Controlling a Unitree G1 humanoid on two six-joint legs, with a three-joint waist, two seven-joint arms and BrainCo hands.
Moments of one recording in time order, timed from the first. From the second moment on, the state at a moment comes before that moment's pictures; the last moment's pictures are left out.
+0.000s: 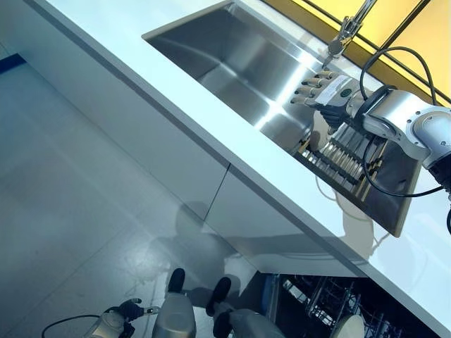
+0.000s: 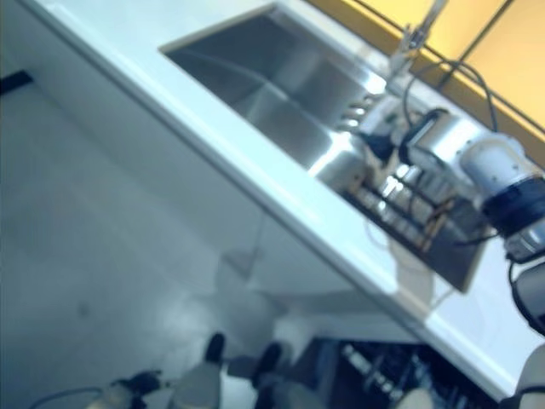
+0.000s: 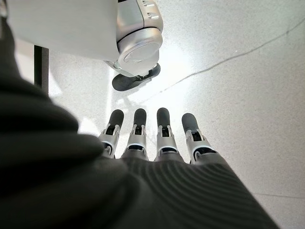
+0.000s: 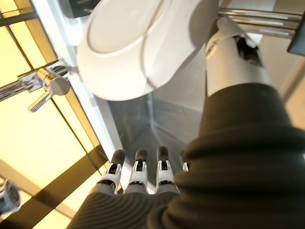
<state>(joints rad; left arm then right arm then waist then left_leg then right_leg) -0.03 0.48 -0.33 0.98 0.14 0.12 -0.10 -1.26 -1.05 0.88 0.48 -0.85 -0.30 0.17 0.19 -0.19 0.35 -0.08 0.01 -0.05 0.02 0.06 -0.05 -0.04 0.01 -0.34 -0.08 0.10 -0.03</state>
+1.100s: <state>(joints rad) -0.04 0.49 -0.34 0.92 0.12 0.12 -0.11 -1.28 -1.07 0.91 0.56 -1.08 -0.36 0.17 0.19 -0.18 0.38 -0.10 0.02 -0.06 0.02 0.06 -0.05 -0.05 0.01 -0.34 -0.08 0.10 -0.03</state>
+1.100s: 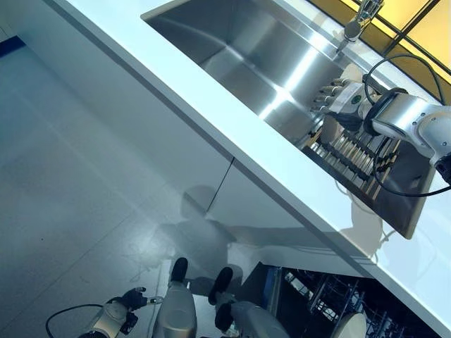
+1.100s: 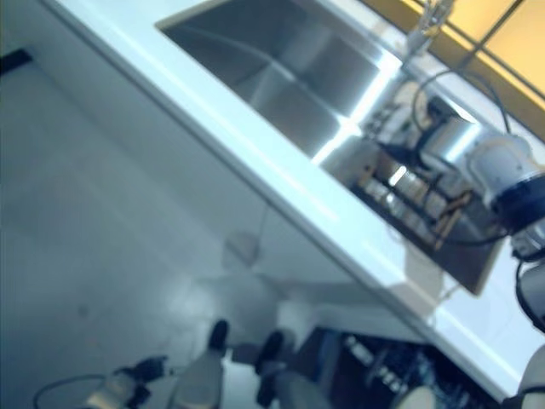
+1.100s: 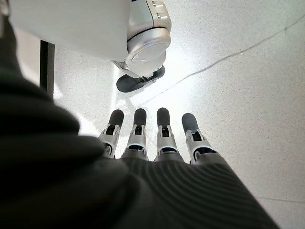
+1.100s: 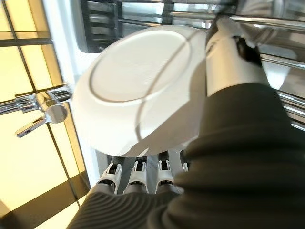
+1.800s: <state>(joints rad) -0.04 0.49 -0.34 0.92 0.09 0.12 -0.11 -1.29 -1.07 0.91 0.57 -1.14 -0.31 0.16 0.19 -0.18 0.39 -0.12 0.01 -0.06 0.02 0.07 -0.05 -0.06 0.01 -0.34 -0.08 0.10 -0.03</state>
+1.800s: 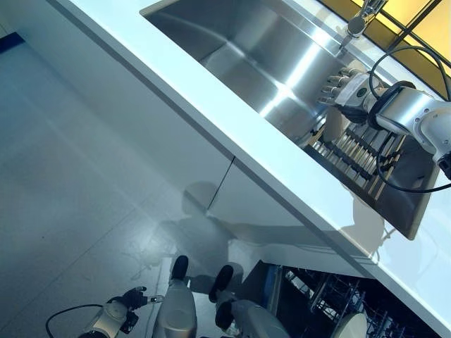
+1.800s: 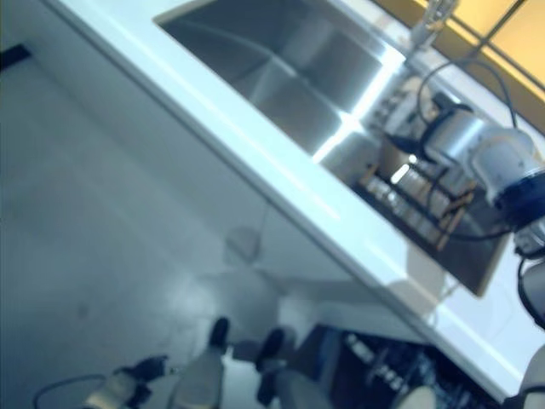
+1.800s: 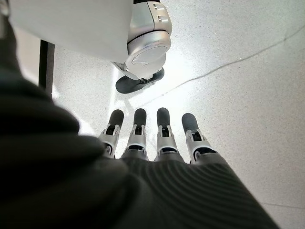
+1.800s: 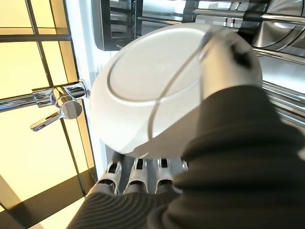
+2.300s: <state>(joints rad) -0.05 0.49 -0.34 0.90 0.08 0.11 -0.11 -1.30 -1.08 0.92 0.59 -1.16 -0.30 0.16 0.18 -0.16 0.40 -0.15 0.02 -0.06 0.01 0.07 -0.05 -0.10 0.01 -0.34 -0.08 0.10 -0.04</state>
